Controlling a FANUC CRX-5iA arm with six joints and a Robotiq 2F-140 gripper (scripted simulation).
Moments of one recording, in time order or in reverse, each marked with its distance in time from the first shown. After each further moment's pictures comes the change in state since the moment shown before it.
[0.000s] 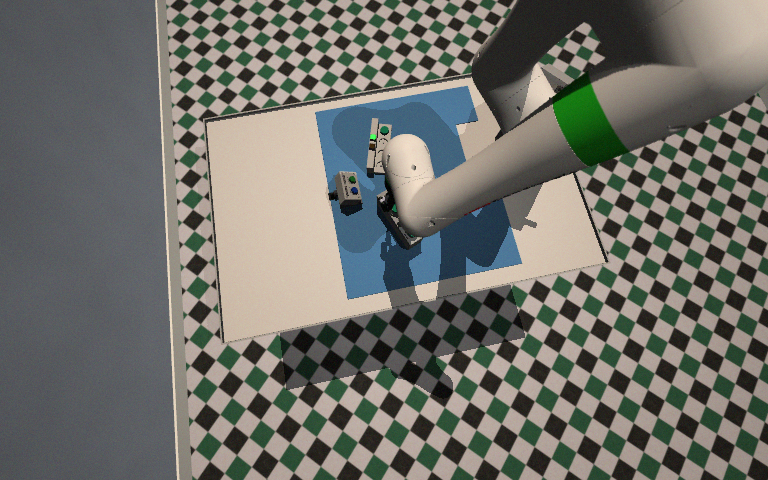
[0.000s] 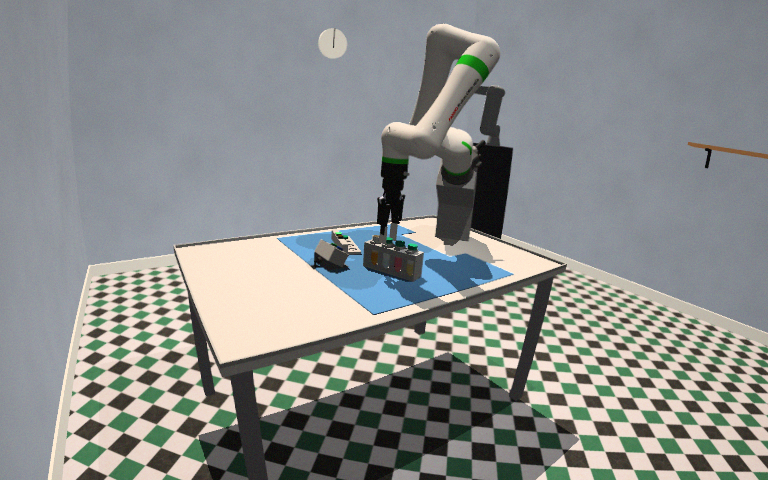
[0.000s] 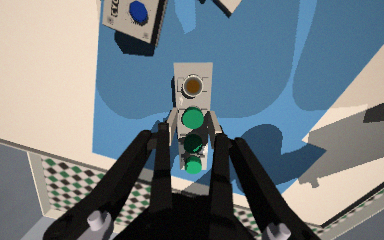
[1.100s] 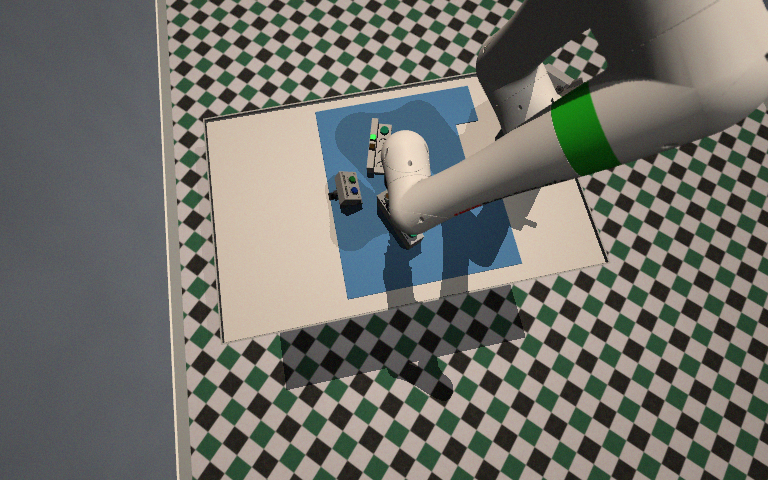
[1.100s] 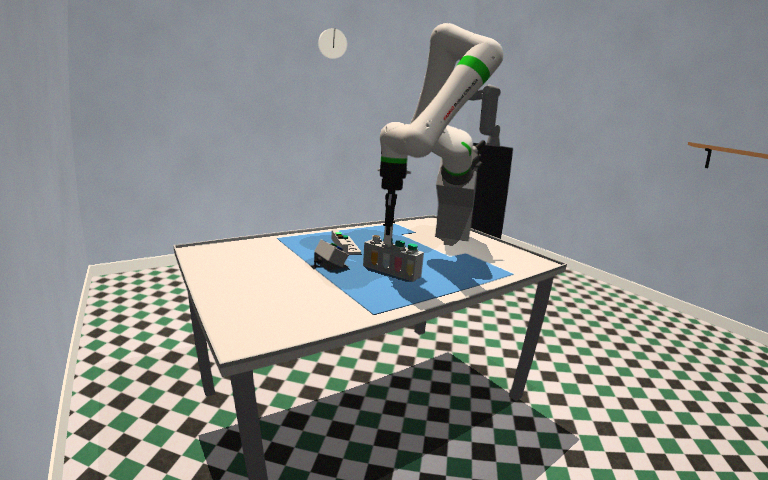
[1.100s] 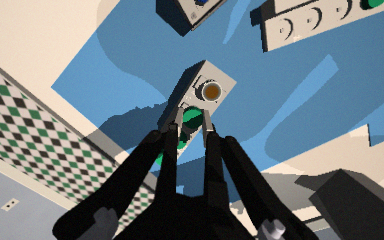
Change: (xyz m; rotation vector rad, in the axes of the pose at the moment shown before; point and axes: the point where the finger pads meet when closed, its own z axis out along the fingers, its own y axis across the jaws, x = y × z) arm 0.000 0.000 0.000 0.013 -0.022 -0.570
